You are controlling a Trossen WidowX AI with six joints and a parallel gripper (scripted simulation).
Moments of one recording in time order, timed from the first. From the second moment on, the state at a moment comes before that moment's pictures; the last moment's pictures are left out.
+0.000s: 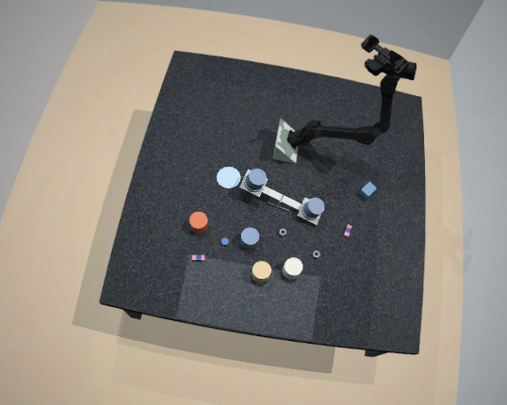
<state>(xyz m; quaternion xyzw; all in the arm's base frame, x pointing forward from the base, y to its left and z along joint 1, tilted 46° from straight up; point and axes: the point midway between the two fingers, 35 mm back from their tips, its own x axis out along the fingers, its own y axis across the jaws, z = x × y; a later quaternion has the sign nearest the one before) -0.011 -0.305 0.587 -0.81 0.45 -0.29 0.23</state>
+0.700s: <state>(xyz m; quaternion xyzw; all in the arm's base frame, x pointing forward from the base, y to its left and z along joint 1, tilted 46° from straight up) 0.031 -0.348 0.486 -0.71 0.38 -0.28 0.53</state>
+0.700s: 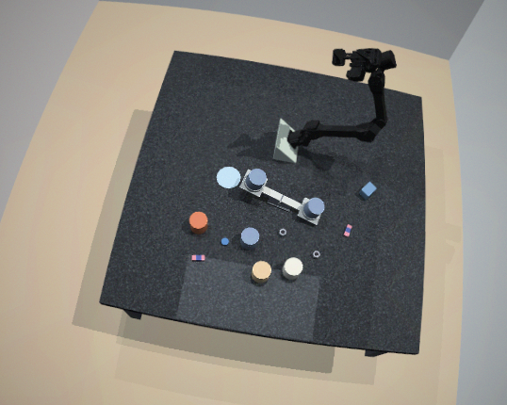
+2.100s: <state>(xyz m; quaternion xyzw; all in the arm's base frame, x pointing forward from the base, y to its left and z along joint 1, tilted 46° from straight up) 0.153 -0.294 0.274 -0.22 0.31 -0.08 0.92</state>
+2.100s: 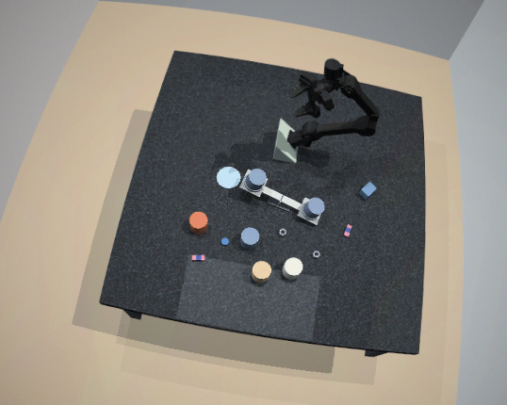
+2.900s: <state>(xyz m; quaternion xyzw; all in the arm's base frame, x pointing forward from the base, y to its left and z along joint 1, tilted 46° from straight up) 0.189 -0.193 0.195 0.14 0.35 0.06 0.92</state>
